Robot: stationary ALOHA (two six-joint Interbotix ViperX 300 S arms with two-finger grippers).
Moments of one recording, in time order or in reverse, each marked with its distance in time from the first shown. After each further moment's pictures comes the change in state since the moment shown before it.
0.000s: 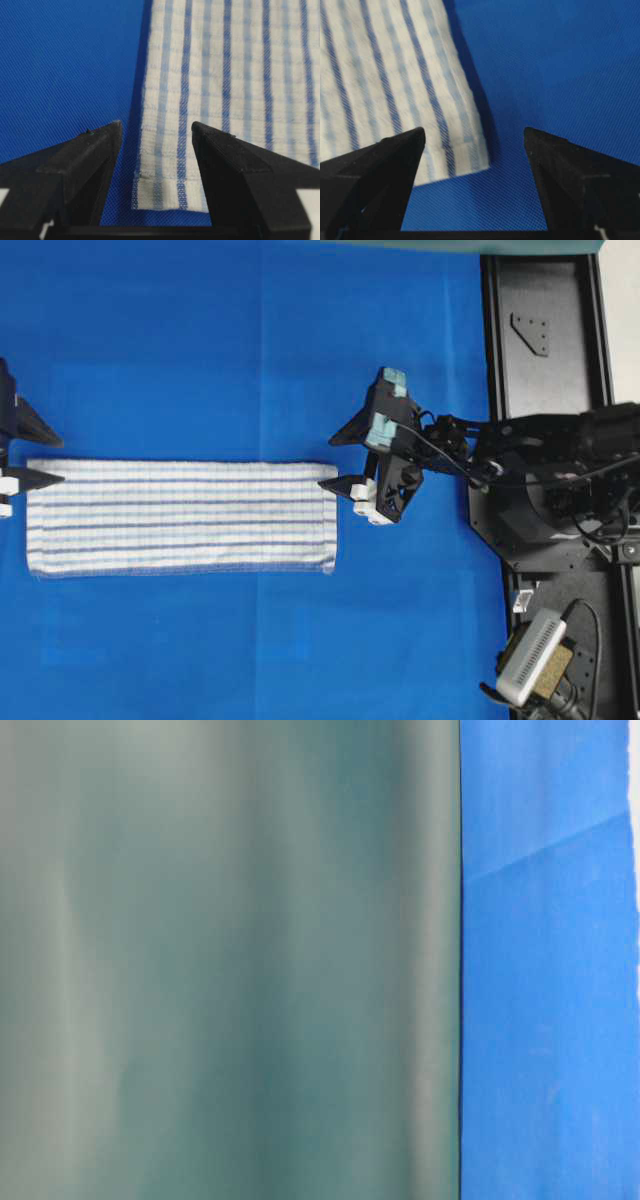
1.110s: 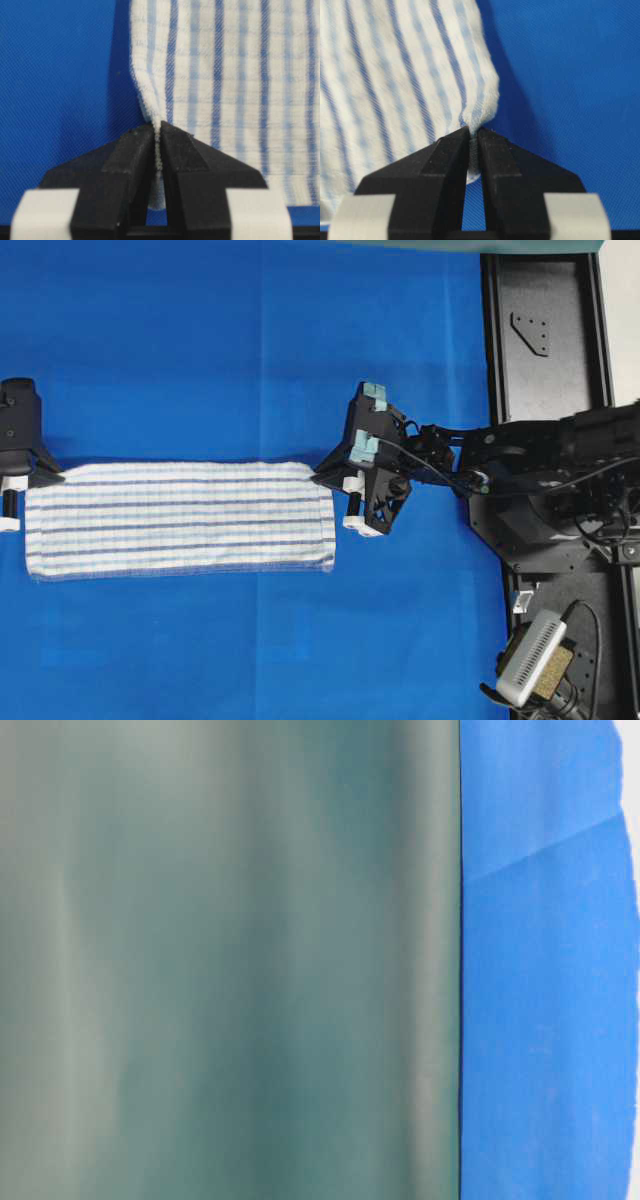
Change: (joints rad) left arm -0.038 0.009 -0.063 -0.002 0.156 -0.008; right arm 0.052 -0.006 -0.052 0.000 0.026 -0.002
